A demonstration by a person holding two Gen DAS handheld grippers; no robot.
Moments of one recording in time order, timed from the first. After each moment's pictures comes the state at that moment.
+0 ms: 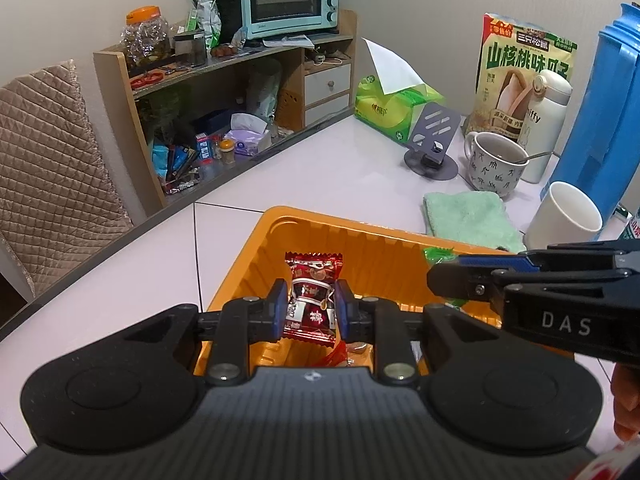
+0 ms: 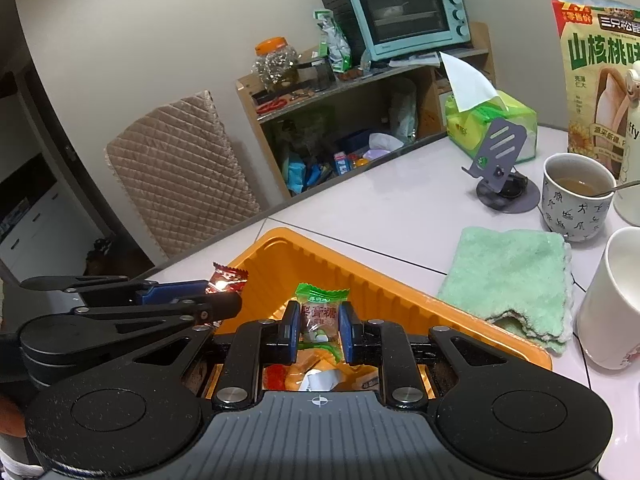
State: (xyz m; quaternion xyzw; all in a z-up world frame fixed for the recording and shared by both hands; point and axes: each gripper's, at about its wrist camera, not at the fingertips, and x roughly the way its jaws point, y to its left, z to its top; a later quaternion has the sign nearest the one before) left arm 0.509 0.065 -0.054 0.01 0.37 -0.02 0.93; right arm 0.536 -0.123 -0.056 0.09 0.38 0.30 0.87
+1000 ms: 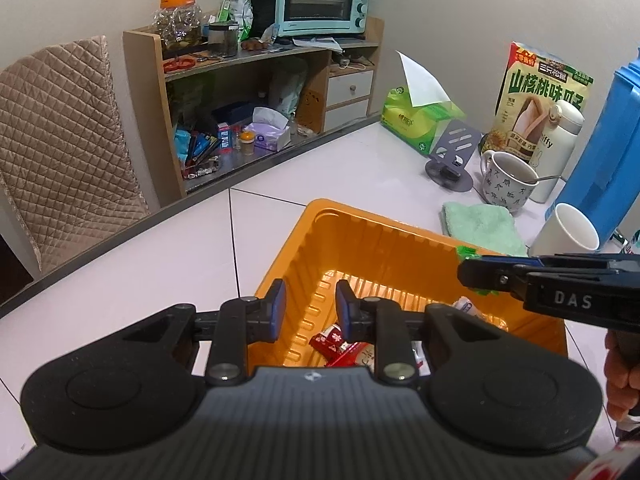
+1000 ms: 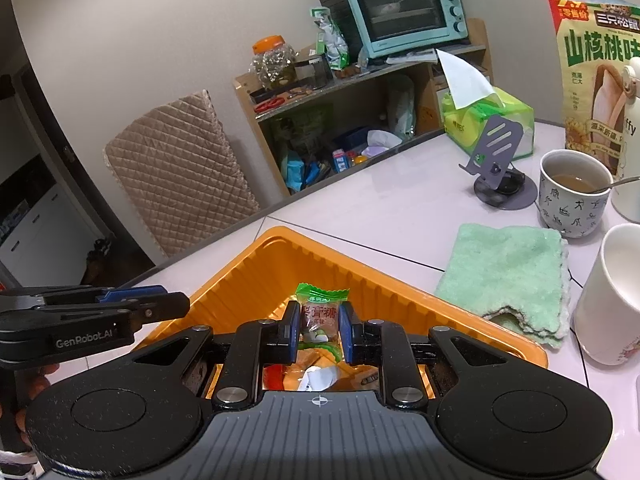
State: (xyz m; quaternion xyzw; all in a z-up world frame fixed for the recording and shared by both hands) left arm 0.483 0.104 -0.038 -0.04 0.37 0.00 0.93; right arm 0.536 -0.121 -0.053 0.09 0.38 0.30 0.87
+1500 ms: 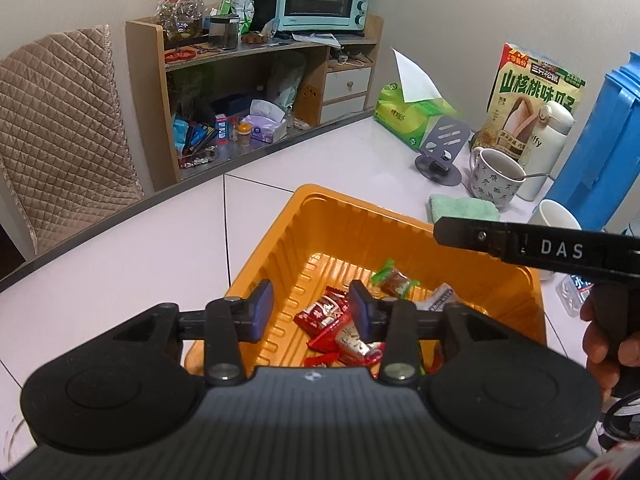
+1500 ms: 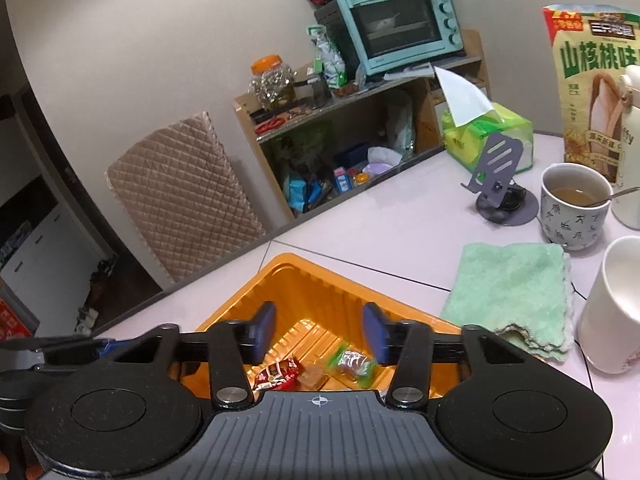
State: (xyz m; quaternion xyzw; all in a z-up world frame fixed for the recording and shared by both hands) left arm 0.463 0.096 -0.034 -0.06 0.38 0.00 0.92; right arm 0.534 -0.126 -0.041 0.12 0.36 0.30 0.87
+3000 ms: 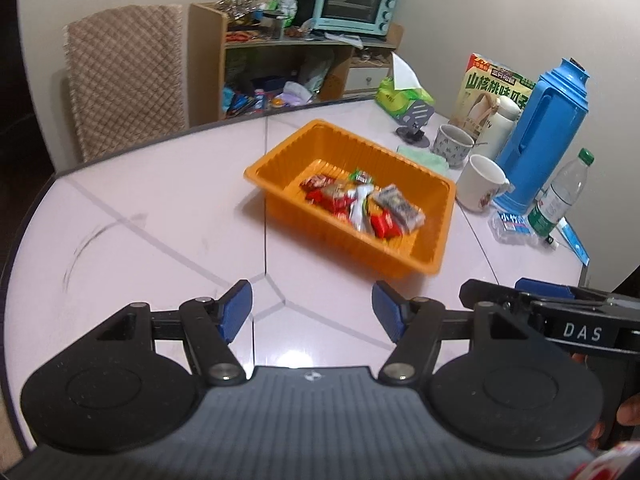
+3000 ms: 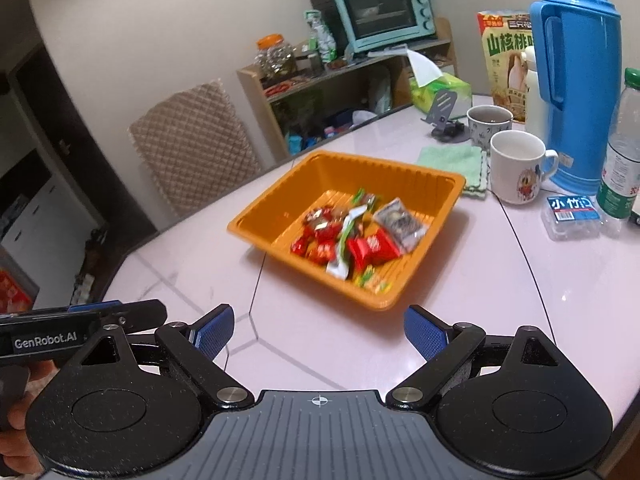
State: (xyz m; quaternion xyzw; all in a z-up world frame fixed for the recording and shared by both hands) left arm 0.214 0.050 0.032 -0.11 0.39 0.05 0.91; right arm 0.286 -0.182 0.025 0.08 0.41 0.27 0.87
